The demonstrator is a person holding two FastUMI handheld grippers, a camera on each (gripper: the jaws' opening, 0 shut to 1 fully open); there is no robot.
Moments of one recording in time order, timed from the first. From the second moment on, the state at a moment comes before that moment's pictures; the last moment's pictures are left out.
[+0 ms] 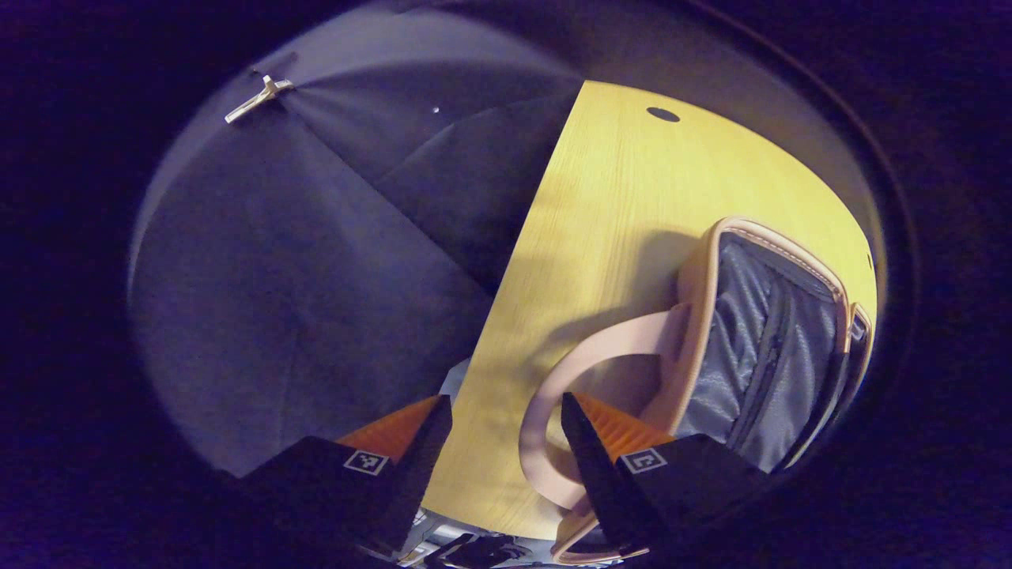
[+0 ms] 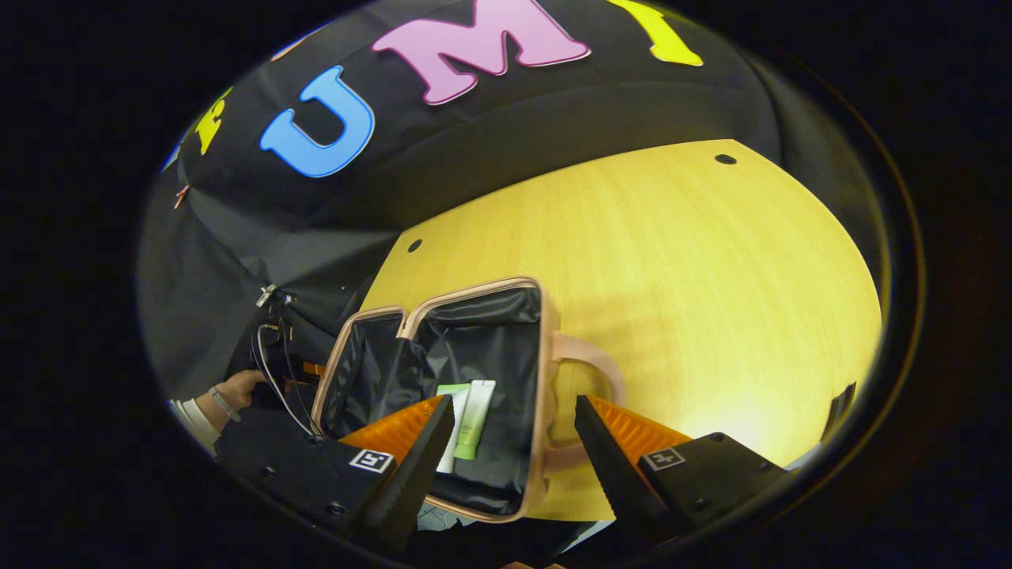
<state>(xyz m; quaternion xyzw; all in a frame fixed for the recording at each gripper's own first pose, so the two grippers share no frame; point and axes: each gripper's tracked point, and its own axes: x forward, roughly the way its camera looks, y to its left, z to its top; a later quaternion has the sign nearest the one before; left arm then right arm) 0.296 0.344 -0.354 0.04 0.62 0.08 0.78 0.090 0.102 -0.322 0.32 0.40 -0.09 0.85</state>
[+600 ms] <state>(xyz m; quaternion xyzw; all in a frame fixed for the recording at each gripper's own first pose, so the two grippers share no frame) 0.286 0.280 -0.228 0.07 0.53 0.00 0.84 0.073 0.059 -0.310 0.33 0.38 -0.09 0.86</state>
